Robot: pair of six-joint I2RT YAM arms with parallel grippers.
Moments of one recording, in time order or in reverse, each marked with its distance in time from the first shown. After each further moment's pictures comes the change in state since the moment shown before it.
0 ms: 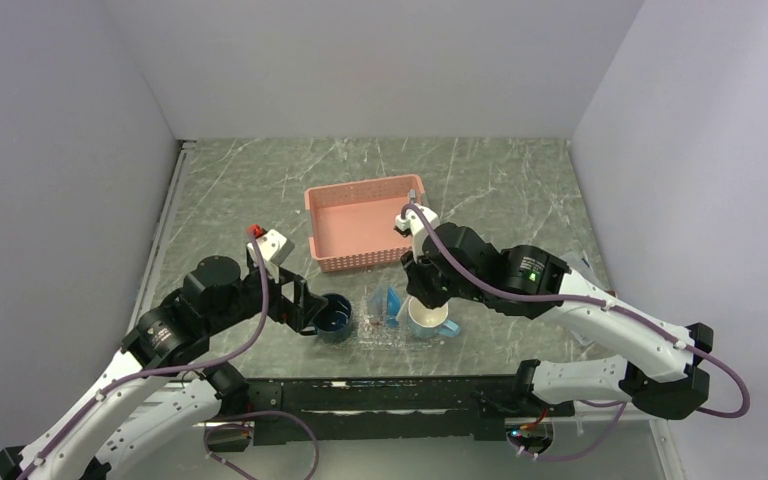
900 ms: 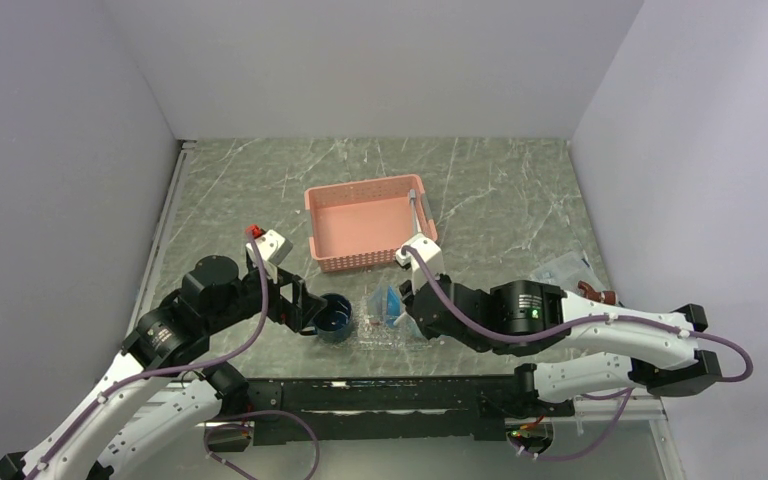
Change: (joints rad) left arm 0.042 -0.009 -0.013 0.000 0.051 0.000; right arm 0.324 -0.039 -0.034 -0.045 0.366 0.223
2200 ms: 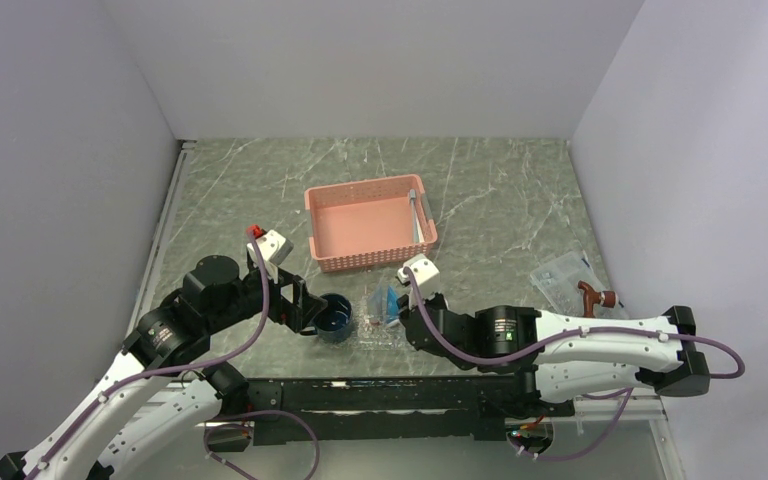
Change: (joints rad) left arm 0.001 0.002 -0.002 0.000 0.007 0.000; right arm 0.029 -0.056 -0.335 0.291 0.102 0.089
